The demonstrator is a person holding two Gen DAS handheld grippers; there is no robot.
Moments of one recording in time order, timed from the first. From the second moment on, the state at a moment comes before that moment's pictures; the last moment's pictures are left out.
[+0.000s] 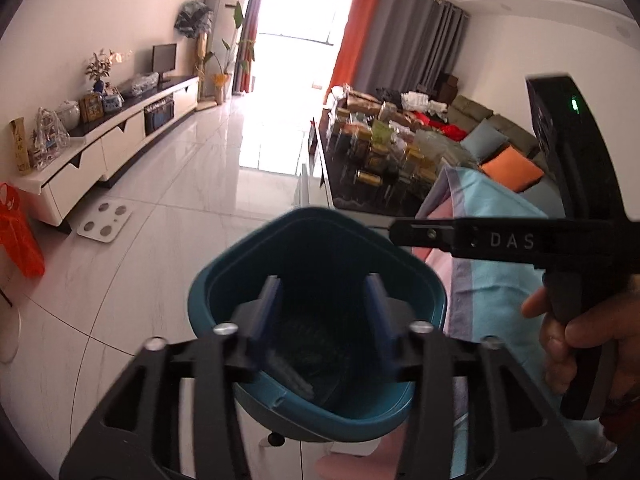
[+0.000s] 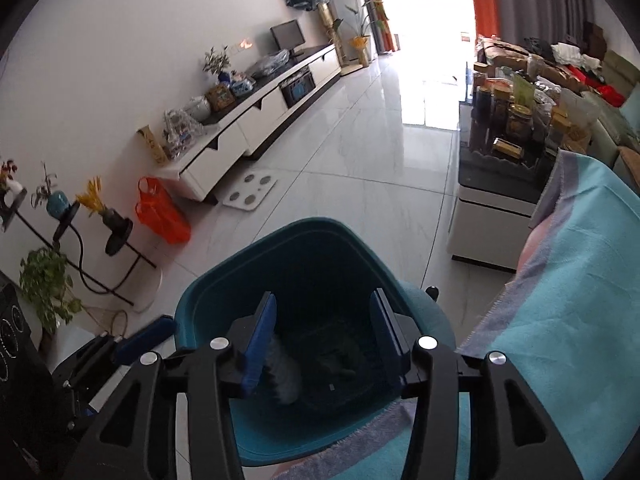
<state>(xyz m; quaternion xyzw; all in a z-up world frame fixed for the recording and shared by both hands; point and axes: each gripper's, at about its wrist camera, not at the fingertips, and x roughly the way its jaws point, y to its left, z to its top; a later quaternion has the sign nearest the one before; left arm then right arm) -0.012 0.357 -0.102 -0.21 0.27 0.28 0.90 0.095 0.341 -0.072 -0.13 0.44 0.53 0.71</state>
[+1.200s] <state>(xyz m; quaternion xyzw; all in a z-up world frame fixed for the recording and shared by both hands) -0.014 0.207 0.037 -0.12 0.11 0.23 0.96 0.041 0.089 0.034 -0.04 0.18 0.45 0.87</state>
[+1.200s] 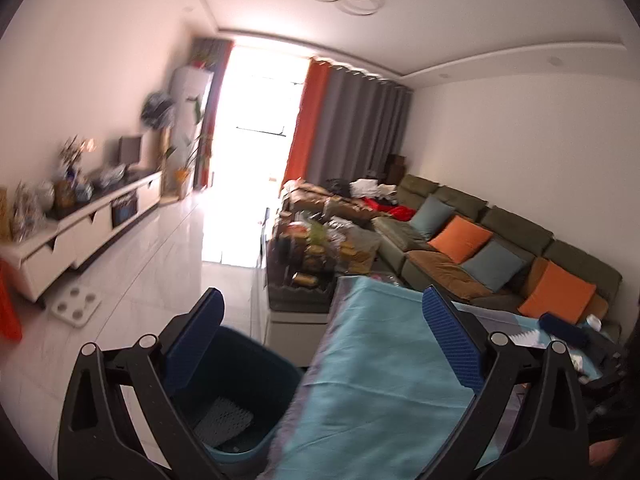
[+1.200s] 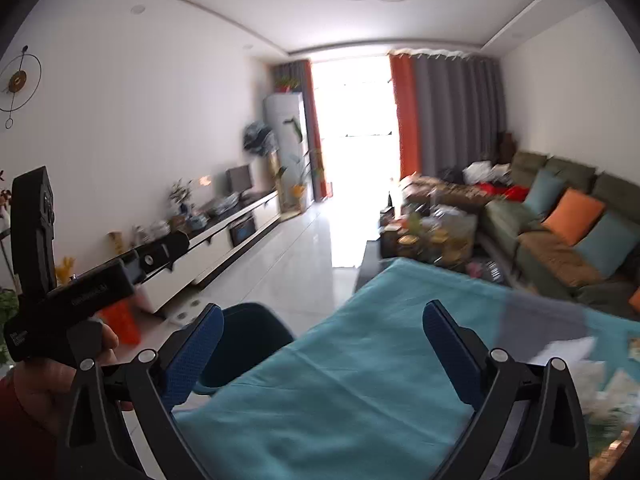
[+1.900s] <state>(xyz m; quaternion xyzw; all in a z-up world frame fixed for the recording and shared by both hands) 0.013 0.051 0.031 -0.03 0.08 0.08 0.99 0.002 -0.051 0.036 -0.01 0.09 0.29 0.95</state>
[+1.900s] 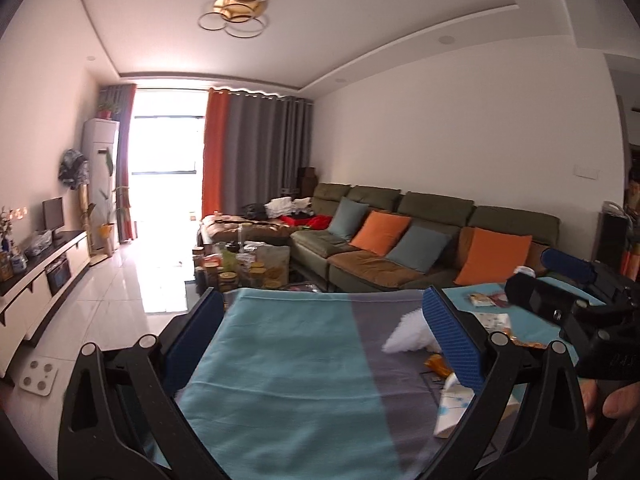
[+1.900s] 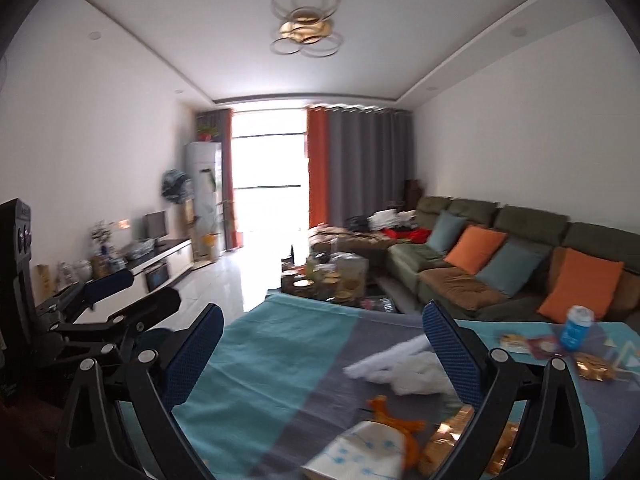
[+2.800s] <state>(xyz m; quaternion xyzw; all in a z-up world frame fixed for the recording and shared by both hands) 0.037 -0.011 0.005 0.00 0.11 -0.02 0.99 0.003 -0.131 -0.023 0.04 0.21 0.18 0.96</state>
